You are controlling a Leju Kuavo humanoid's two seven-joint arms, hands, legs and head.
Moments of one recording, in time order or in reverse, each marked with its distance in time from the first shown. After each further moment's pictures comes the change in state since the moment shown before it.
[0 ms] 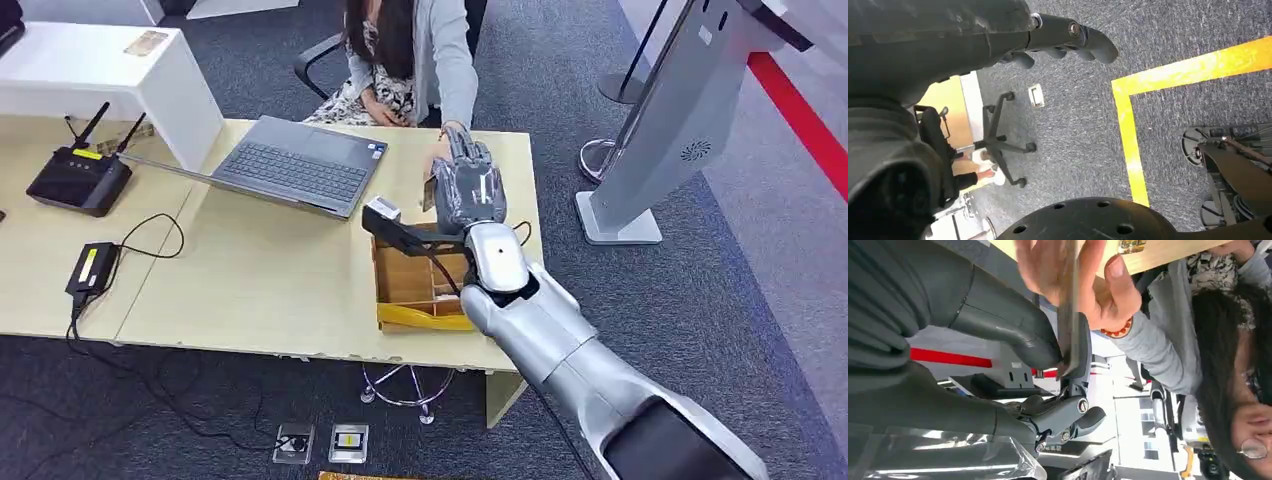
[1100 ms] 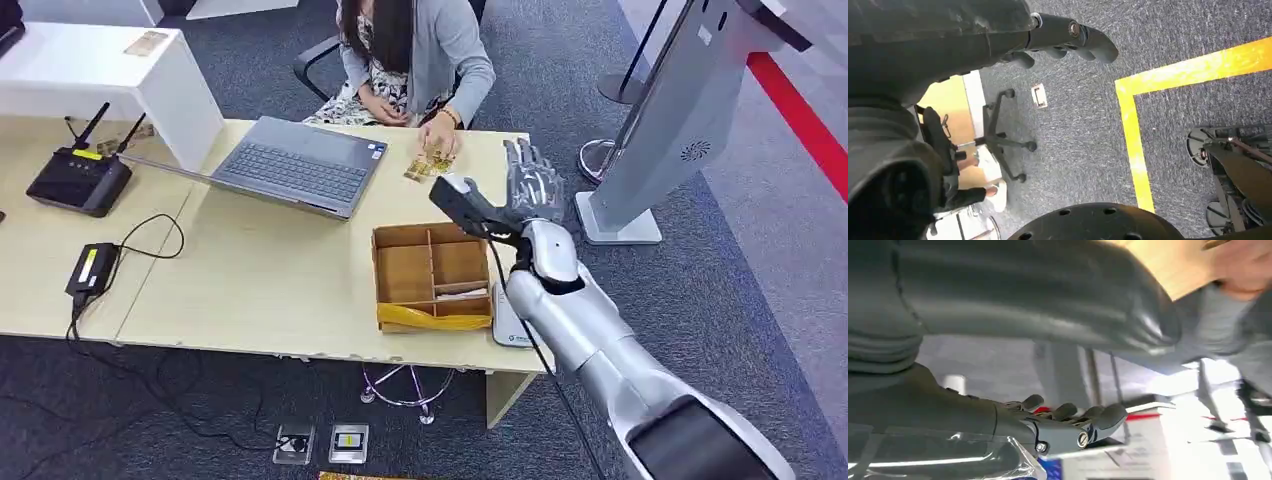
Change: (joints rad) left arm 0.003 0.009 0.000 0.001 0.011 -0.024 0.013; right arm 0.016 -0.117 -0.165 0.061 -0.197 -0.026 0.016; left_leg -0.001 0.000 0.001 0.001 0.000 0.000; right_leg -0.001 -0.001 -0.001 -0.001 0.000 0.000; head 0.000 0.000
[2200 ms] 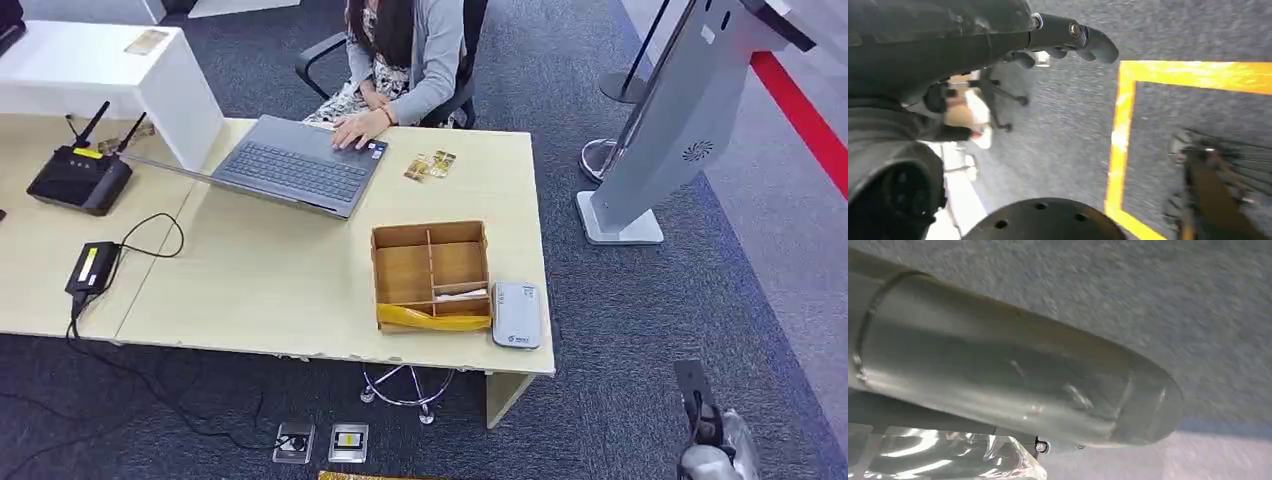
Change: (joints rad) left arm 0.011 -0.008 0.089 0.001 0.204 0.134 -0.042; right arm 0.532 -0.328 -0.528 0.421 -0.635 -0.163 -0.262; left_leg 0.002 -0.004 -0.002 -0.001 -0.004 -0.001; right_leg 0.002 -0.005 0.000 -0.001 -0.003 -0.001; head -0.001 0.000
